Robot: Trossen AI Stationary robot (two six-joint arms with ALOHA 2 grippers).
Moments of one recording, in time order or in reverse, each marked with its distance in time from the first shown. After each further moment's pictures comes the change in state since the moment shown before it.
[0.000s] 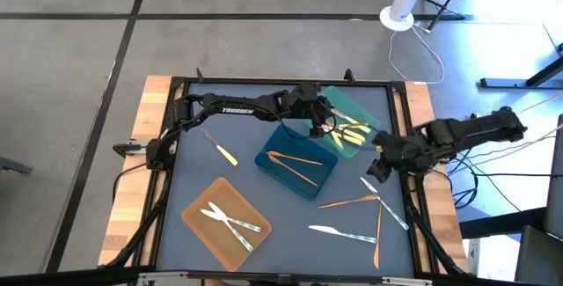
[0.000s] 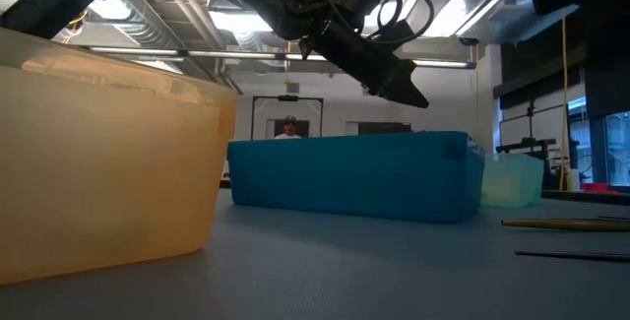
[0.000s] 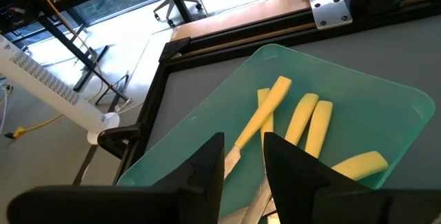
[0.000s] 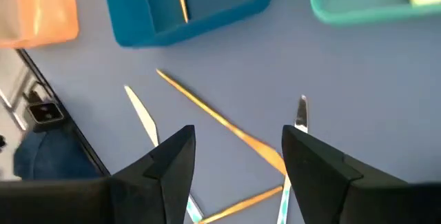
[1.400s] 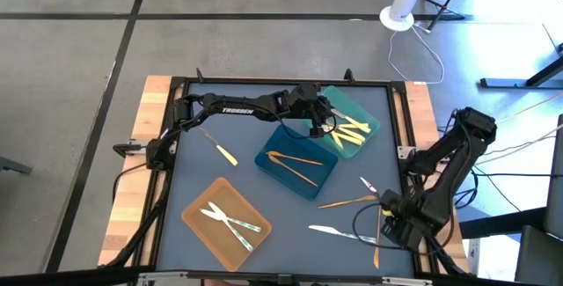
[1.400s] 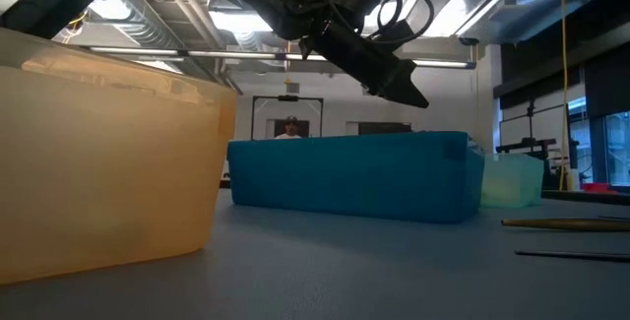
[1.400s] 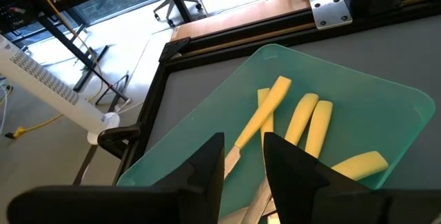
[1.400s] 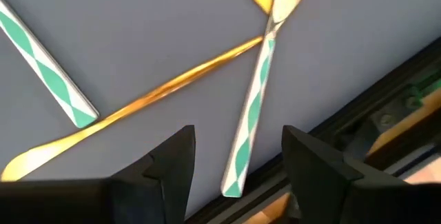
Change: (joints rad) left arm 0.000 0.000 0.000 0.000 0.000 0.000; right arm 0.802 0.549 0.000 0.003 0.031 0.631
